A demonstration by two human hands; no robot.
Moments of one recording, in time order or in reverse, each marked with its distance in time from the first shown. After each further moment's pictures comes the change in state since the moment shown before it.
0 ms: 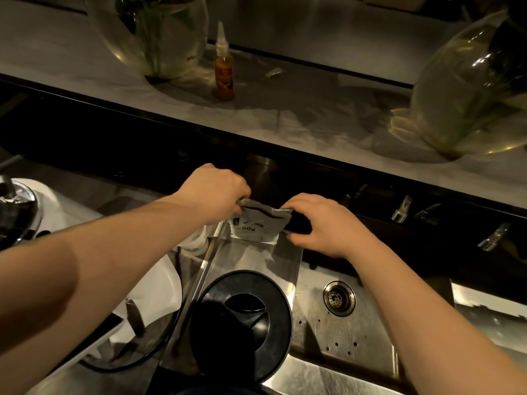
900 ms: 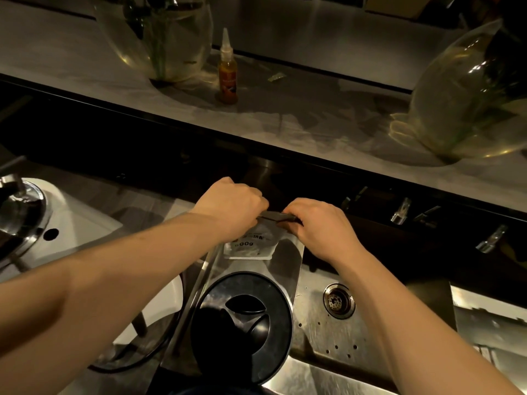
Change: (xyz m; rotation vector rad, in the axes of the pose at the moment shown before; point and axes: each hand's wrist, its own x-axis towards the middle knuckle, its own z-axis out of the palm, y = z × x) left_hand -0.012 0.034 0.002 0.066 0.097 0.091; right_hand 0.002 -0.019 0.016 -0.057 0.205 0.074
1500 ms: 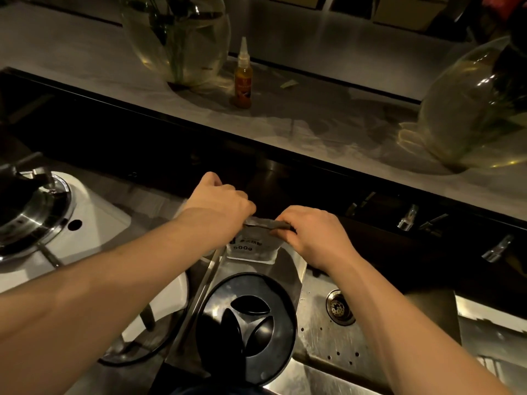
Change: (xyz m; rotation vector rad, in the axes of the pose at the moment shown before) left_hand -0.033 -0.011 -0.003 0.069 -0.082 -0.207; right_hand 0.002 -0.029 0.000 -0.014 -0.076 -0.058
